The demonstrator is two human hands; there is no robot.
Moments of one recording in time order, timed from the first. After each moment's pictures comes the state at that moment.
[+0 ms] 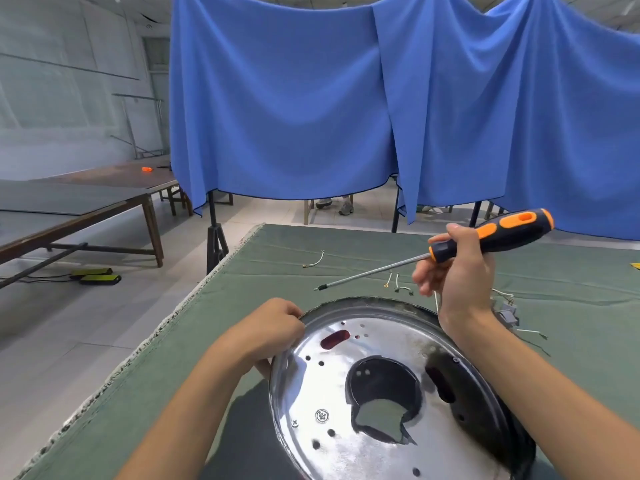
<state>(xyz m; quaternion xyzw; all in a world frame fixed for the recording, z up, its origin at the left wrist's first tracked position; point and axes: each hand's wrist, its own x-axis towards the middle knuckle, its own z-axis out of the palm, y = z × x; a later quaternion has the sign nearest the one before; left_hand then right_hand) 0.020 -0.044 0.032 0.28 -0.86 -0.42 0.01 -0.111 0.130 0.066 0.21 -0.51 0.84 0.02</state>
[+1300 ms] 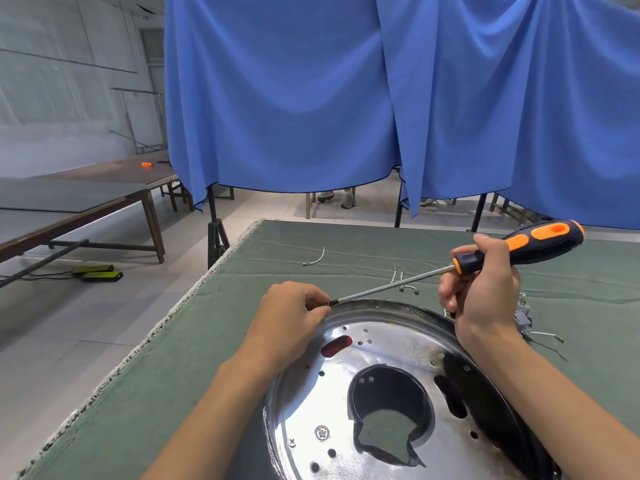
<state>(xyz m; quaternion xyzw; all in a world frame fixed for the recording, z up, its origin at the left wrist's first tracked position) -0.008 -0.039 0.016 0.16 -0.90 -0.30 0.29 -0.130 0.135 0.051 0.13 -0.50 0.86 0.02</state>
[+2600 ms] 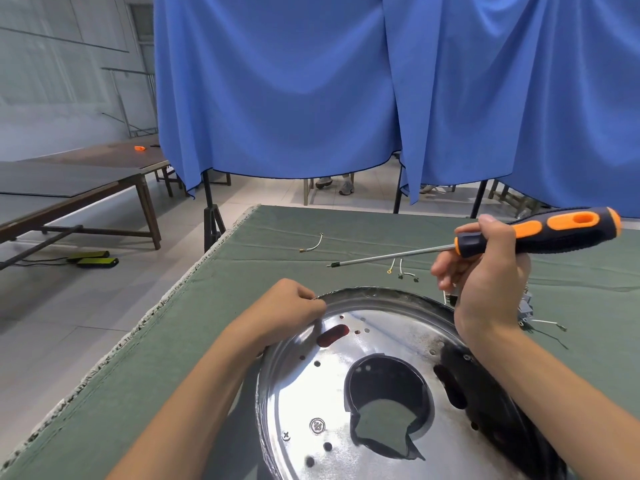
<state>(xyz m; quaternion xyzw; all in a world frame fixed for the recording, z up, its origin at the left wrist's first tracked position) -0.015 -0.049 0.017 0.22 -0.88 -0.42 0.07 -0.116 0.133 0.053 0.20 -0.49 0.84 0.07</state>
